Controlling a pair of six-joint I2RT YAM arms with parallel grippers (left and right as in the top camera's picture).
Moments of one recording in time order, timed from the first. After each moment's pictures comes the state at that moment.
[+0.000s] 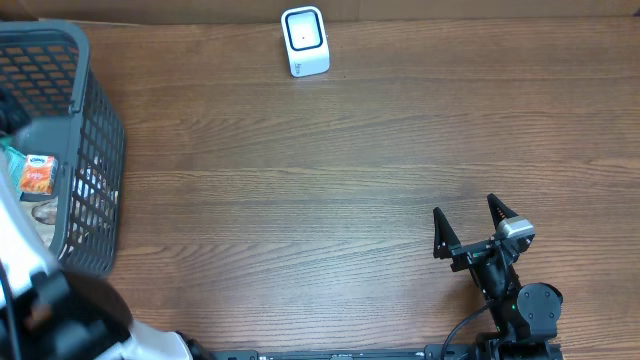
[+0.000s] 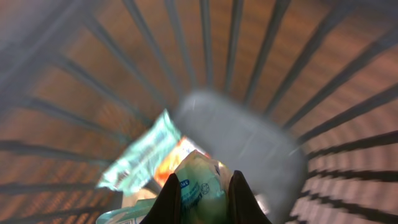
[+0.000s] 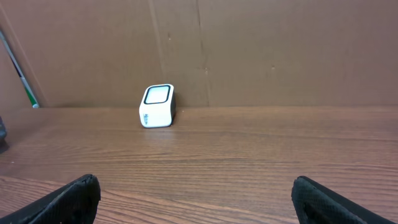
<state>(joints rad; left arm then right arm) 0.61 1.76 1.78 -0.83 -0.08 0.04 0.04 0.01 0.02 -0.01 -0.23 0.12</state>
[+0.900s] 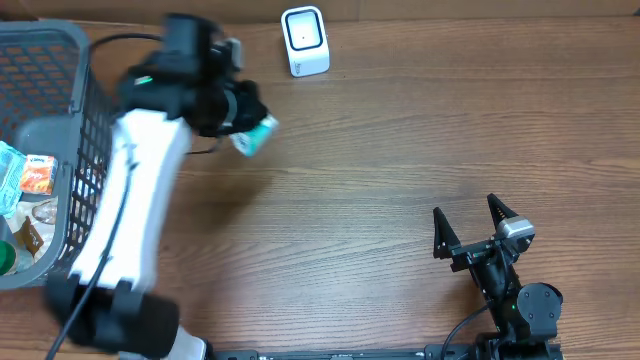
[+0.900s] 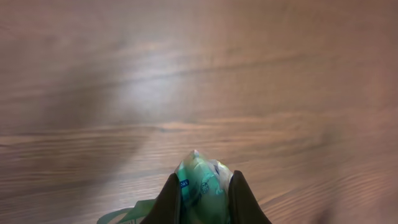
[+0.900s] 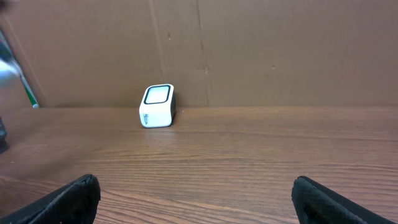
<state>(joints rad) -0.18 1.72 1.72 -1.12 0.29 -0.32 0.04 0.01 0.02 -0.01 -0.23 0.12</state>
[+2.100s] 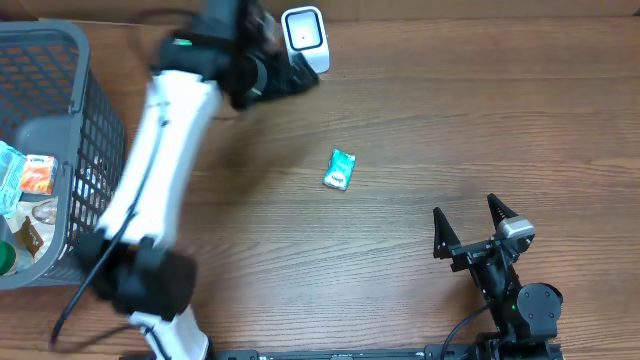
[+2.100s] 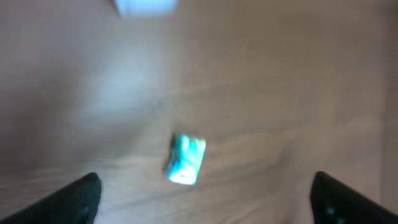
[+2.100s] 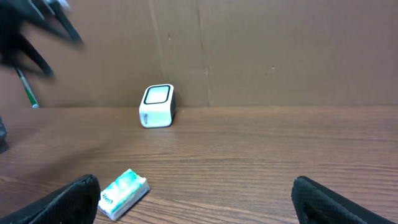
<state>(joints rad) -0.21 1.91 2.00 -1.13 0.38 -0.40 0.04 0.01 0.02 -0.01 -0.23 0.12</state>
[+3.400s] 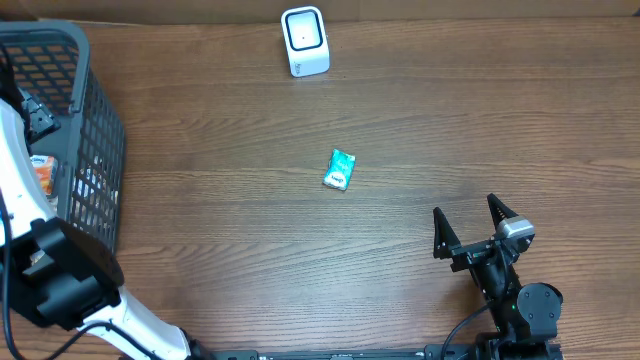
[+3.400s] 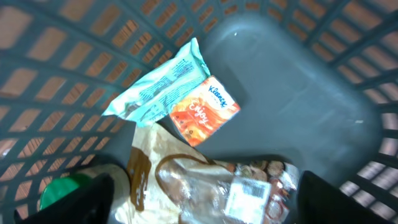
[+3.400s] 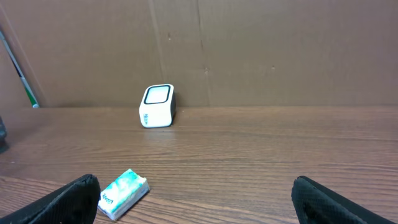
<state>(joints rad) 0.53 1.97 1.95 -1.13 -0.36 -0.20 0.04 0.01 0.02 -0.01 -0.23 0.12</state>
